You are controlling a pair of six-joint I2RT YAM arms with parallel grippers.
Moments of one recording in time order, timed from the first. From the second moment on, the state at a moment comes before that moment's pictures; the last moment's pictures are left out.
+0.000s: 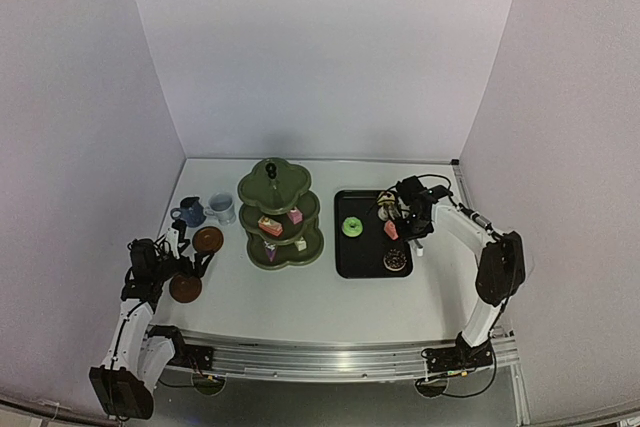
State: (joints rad) left arm 0.07 0.73 0.45 -0.23 0.58 0.11; right arm 0.42 1.82 1.49 -1.00 0.11 0.20
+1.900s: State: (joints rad) left arm 0.07 0.71 0.45 -0.23 0.60 0.10; right arm 1.20 1.61 1.92 -1.40 0.09 0.38
